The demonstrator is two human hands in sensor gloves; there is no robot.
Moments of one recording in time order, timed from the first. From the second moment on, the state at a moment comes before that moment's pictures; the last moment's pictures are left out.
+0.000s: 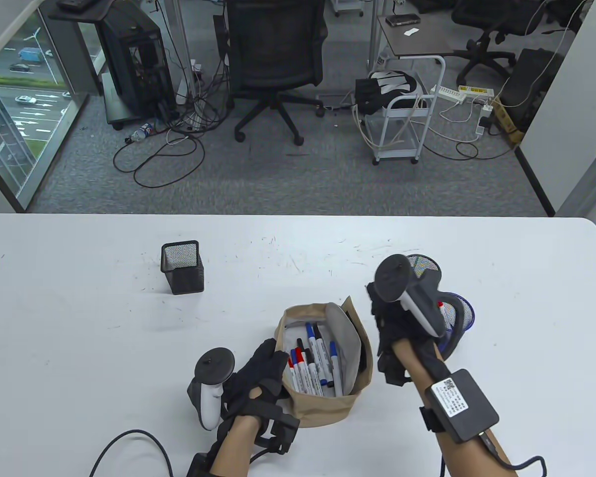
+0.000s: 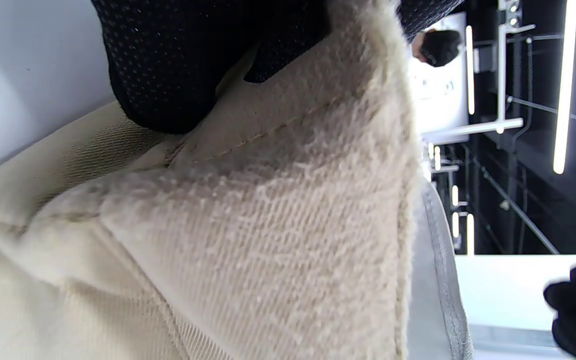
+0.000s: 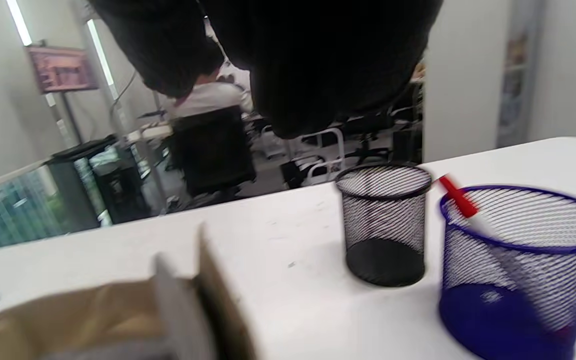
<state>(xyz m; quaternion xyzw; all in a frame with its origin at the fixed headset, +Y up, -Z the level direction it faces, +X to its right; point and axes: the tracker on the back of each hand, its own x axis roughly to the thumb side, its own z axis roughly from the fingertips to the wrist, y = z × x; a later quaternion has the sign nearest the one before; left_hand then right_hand) -0.135 -0.775 -0.310 -0.15 0.09 0.61 0.77 0.115 -0.588 -0.370 -0.05 0.03 0.99 0.10</state>
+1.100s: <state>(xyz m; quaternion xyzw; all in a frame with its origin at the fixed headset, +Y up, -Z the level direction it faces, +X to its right) -0.134 -0.775 -0.312 -0.16 0.09 0.62 0.77 0.061 -0.618 -0.396 -0.02 0.12 0.98 0.18</state>
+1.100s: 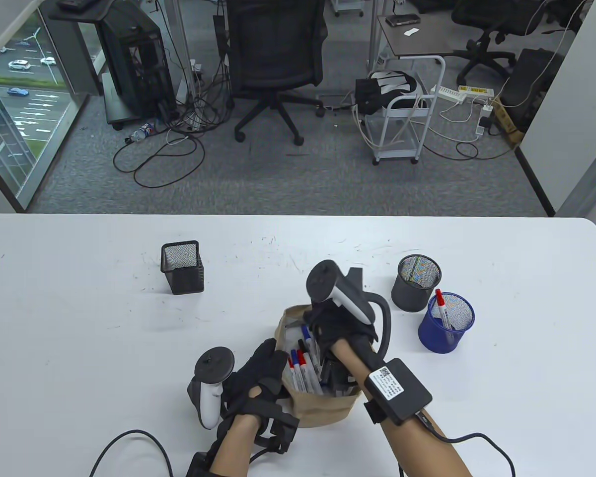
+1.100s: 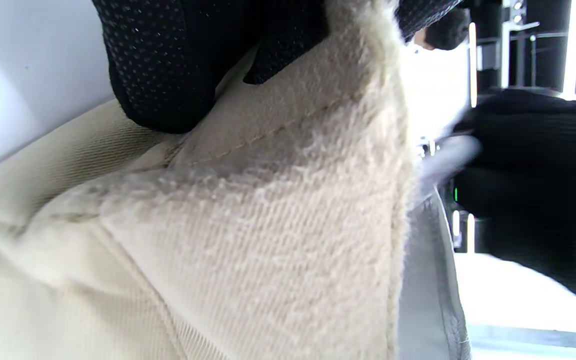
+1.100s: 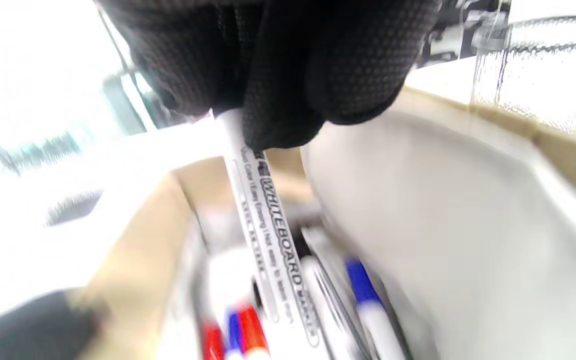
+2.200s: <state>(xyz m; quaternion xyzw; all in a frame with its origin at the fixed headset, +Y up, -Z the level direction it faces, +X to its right) -0.133 -0.774 -0.312 -0.16 0.08 0.62 0.77 0.170 -0.581 -0.423 -0.11 -0.02 0.97 0.19</state>
